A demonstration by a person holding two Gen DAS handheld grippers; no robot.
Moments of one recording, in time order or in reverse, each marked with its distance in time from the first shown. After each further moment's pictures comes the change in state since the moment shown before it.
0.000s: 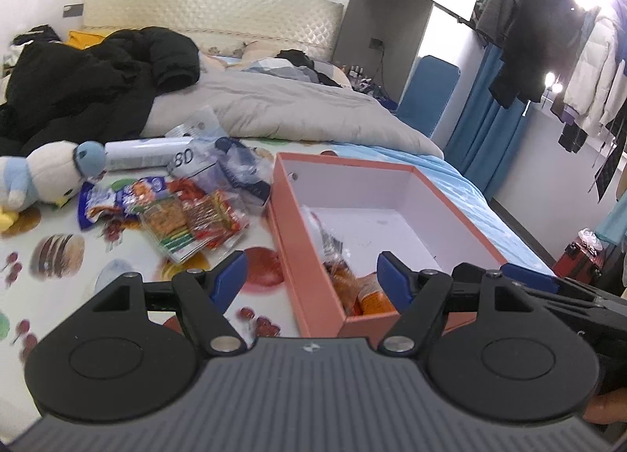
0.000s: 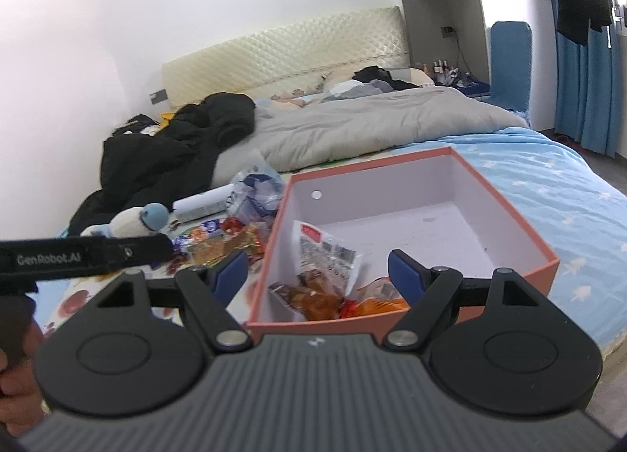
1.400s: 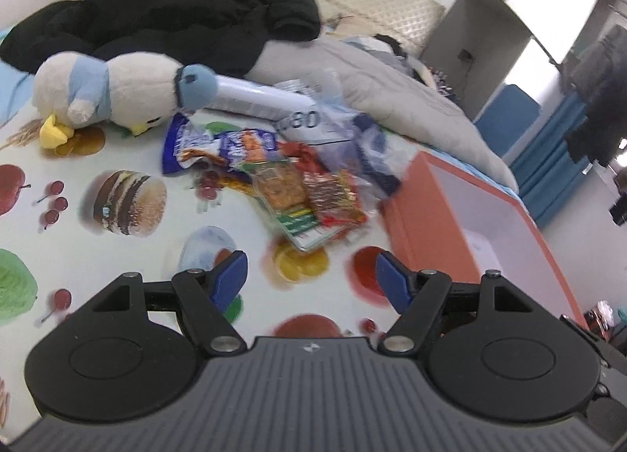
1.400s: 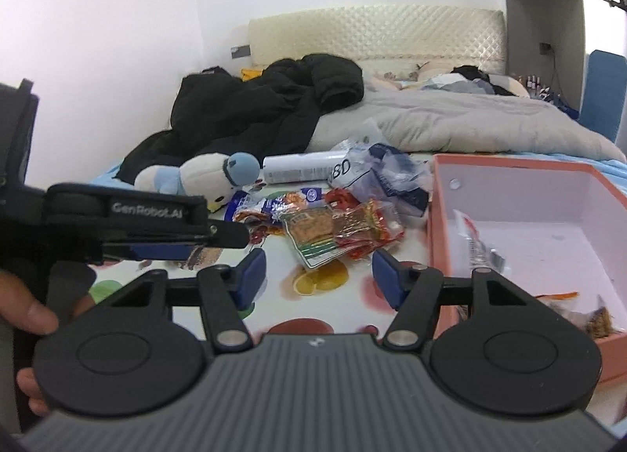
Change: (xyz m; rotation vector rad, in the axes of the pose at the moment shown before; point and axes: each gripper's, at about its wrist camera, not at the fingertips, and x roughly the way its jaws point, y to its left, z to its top) left arm 0.074 0.180 0.000 -0.297 0.078 0.101; right arm 0.091 0.136 -0.031 -0.209 0.062 0.167
